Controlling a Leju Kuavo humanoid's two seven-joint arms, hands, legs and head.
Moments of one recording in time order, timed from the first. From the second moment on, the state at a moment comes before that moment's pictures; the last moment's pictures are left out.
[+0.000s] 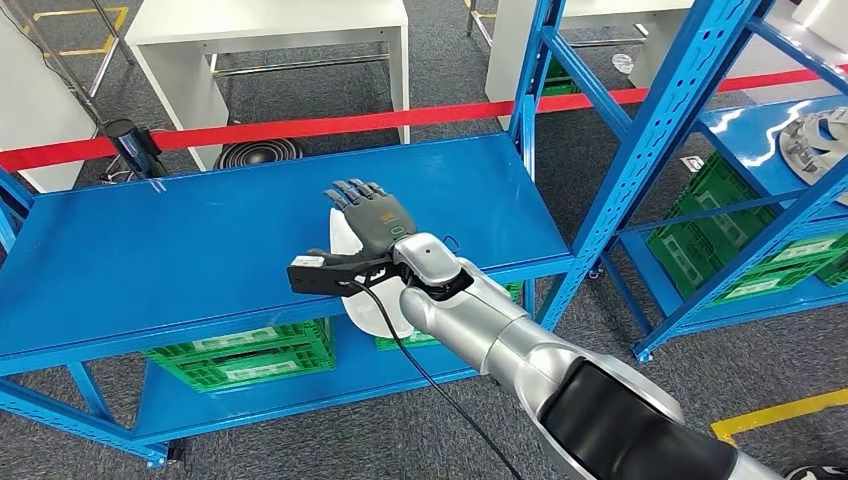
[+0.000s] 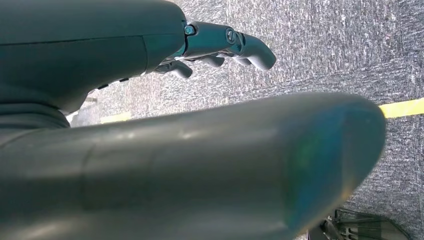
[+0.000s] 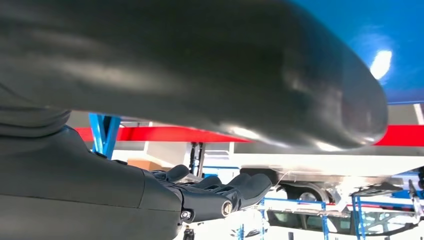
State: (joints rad) left arm -0.14 -0.15 1.15 -0.18 -1.28 0.03 0.12; right arm -0.84 0.21 0.68 -0.62 0.96 -0.14 -0.07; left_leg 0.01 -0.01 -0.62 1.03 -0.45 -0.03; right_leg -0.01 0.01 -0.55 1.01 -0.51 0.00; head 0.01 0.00
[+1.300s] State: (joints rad) left arm -0.13 -0.15 1.15 -0.18 -1.26 0.04 0.10; right arm -0.85 0.24 0.68 -0.57 0.96 -0.13 -0.07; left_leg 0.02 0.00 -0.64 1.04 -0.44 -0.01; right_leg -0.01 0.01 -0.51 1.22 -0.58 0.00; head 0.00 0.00
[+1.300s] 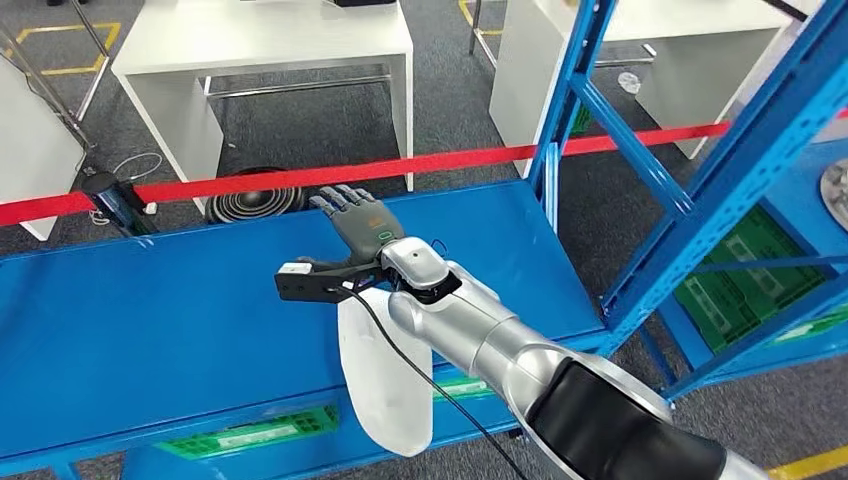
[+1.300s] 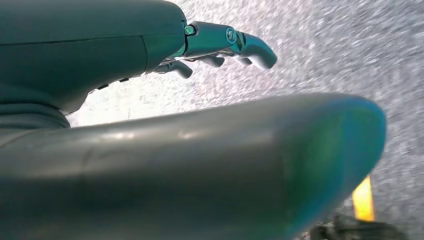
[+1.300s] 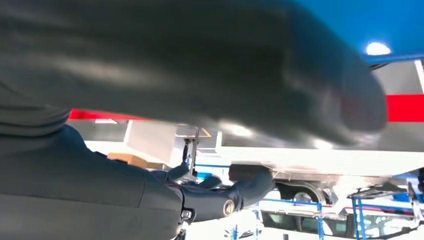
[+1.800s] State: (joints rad) left arm -0.13 -0.16 1.15 -0.18 -1.27 0.05 0.12; right arm -0.89 0.24 0.68 -0.57 0.88 0.06 -0.19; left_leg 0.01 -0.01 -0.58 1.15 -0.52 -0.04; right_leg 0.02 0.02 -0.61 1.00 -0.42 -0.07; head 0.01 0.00
